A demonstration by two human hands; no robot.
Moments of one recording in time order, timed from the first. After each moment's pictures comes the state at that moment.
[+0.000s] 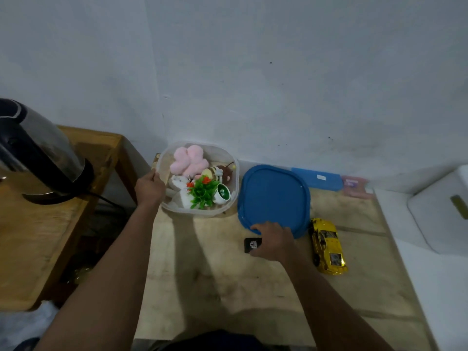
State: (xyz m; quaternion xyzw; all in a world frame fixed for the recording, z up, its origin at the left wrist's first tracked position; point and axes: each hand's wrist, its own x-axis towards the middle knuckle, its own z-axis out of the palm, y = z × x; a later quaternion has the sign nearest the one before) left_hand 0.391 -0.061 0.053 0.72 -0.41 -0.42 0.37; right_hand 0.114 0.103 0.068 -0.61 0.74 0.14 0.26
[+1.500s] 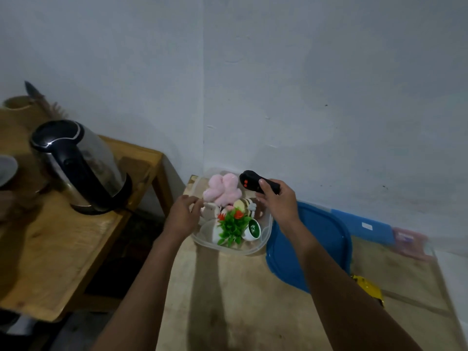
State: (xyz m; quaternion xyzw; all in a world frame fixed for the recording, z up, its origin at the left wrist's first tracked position) left_hand 0.398 -0.062 0.064 0.68 -0.60 -0.33 0.26; right_hand 0.162 -0.069 0.109 -0.37 0.63 -0.50 0.46
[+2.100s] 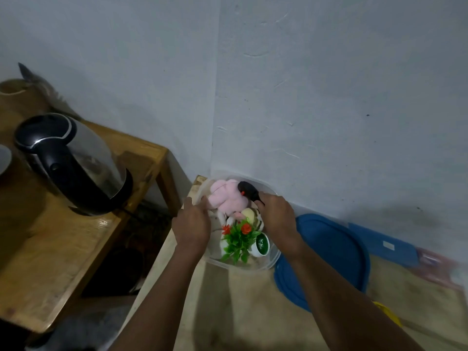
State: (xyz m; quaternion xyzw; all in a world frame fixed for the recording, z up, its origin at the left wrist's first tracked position) left_hand 0.367 -0.076 0.041 0.78 -0.59 -0.14 0.14; right_hand 0.167 -0.113 0.047 -0.71 0.69 -0.08 0.10
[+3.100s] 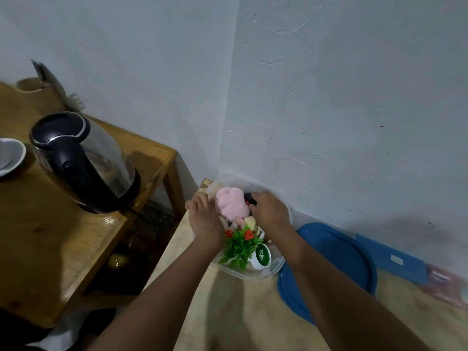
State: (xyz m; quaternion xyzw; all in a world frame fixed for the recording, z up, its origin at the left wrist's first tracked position) left_hand 0.344 -0.095 0.058 0.71 -0.64 0.03 -0.29; right_hand 0.196 -0.141 0.053 -0.71 0.68 -0.02 0.16
